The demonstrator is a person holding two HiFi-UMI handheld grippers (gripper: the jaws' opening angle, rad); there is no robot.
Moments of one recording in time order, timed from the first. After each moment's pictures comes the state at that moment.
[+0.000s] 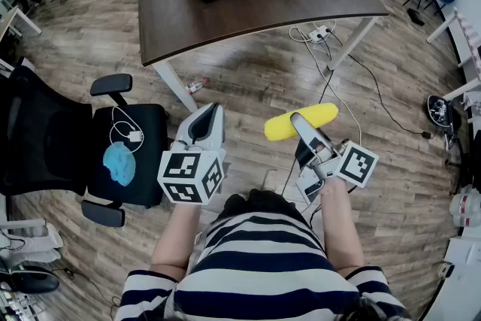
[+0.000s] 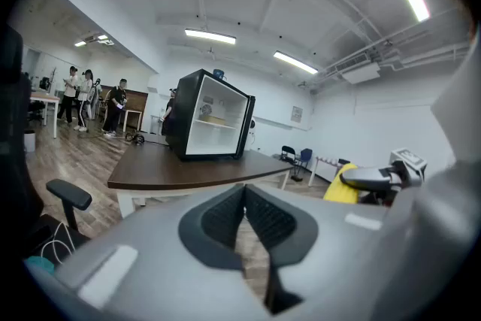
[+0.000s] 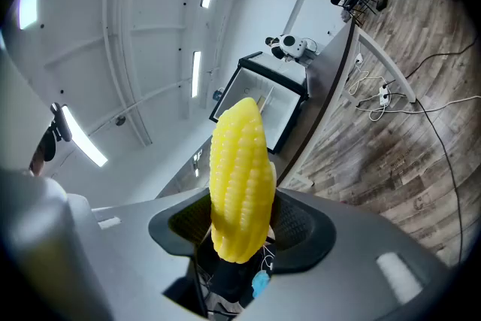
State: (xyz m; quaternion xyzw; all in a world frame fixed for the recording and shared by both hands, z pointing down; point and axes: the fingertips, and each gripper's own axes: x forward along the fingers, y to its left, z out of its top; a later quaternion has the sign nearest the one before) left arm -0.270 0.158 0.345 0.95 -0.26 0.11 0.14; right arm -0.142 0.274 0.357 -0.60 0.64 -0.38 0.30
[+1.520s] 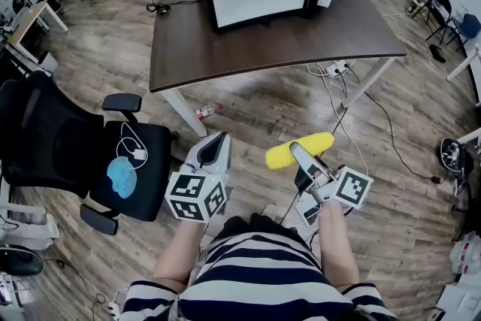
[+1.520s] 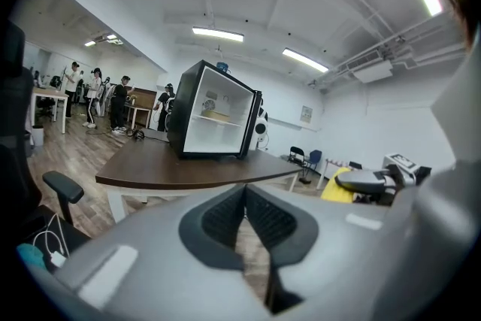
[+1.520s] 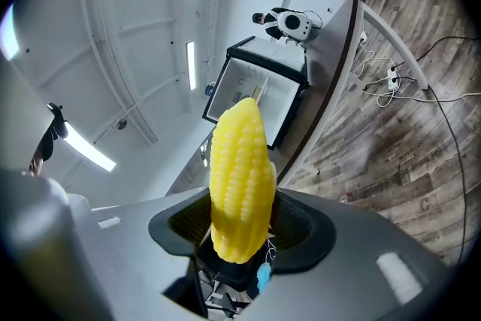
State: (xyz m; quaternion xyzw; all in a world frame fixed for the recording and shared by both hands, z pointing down) left arm -0.194 0.145 0.353 0.94 -0.29 0.11 0.15; right arm -0.062 0.242 0.369 -0.54 0.67 -0.42 0.29
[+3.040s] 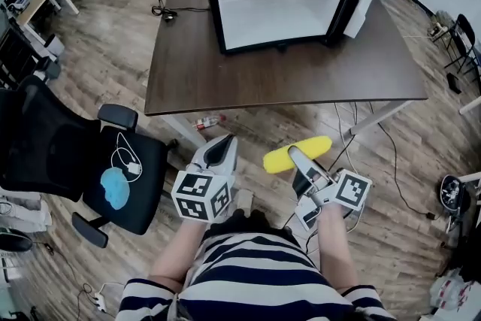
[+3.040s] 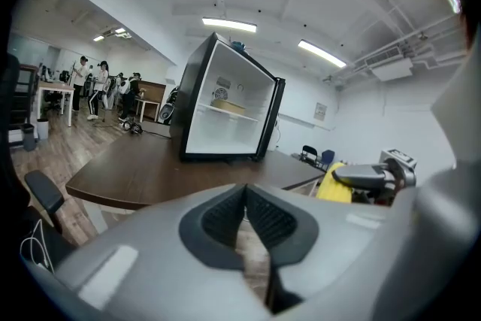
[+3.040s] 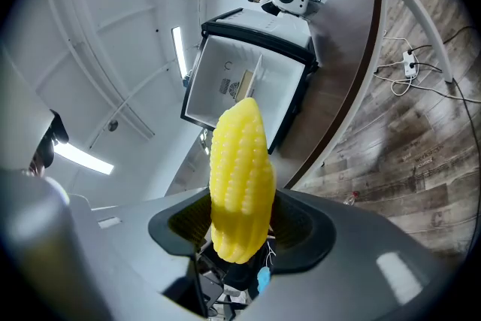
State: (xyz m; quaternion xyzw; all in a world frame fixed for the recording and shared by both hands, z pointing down) left arm -0.097 0.003 0.377 0.92 -0.32 0.13 0.18; right arm 0.026 0.082 0.385 -0.49 0.68 -0.47 0.26
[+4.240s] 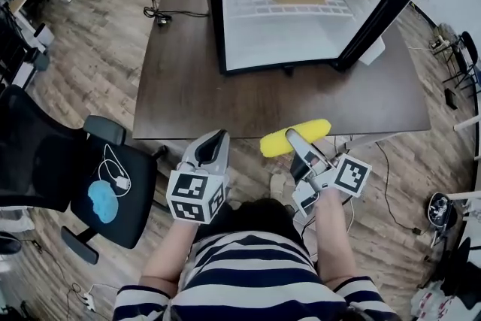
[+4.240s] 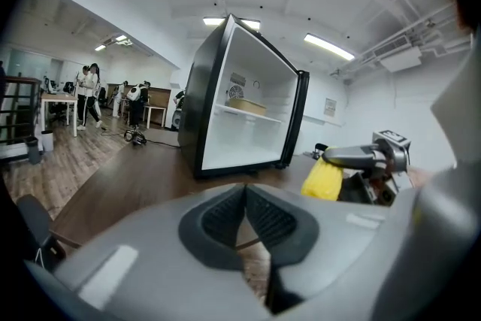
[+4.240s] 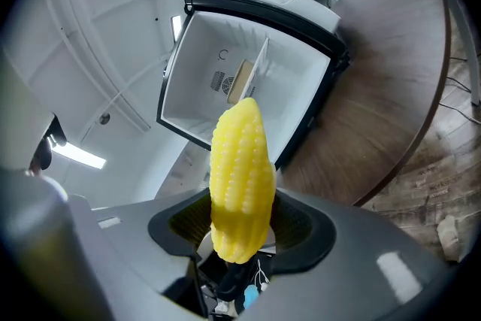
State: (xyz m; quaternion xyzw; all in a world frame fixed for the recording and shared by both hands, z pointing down) left arm -0.070 -0.132 0.392 0.91 -0.35 0.14 0.15; right arm 0.076 -0.082 0.390 -0.49 0.70 -0.46 0.23
